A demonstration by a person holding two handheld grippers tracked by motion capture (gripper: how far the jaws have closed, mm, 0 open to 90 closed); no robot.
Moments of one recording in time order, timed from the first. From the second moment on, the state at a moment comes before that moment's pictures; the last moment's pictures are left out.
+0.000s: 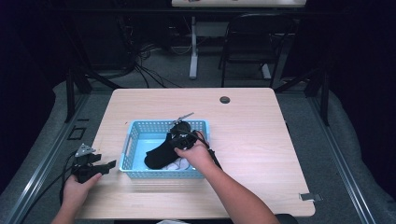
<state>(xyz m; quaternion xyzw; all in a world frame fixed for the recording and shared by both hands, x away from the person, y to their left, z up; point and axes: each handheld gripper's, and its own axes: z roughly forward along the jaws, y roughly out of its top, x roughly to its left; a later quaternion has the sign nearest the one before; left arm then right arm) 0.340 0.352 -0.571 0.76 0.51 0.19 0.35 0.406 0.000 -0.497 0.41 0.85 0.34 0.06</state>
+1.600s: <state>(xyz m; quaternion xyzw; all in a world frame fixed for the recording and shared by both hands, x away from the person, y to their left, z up) 0.340 0.352 -0.571 0.76 0.51 0.19 0.35 0.367 -0.072 -0.367 0.38 0.81 0.43 0.14</state>
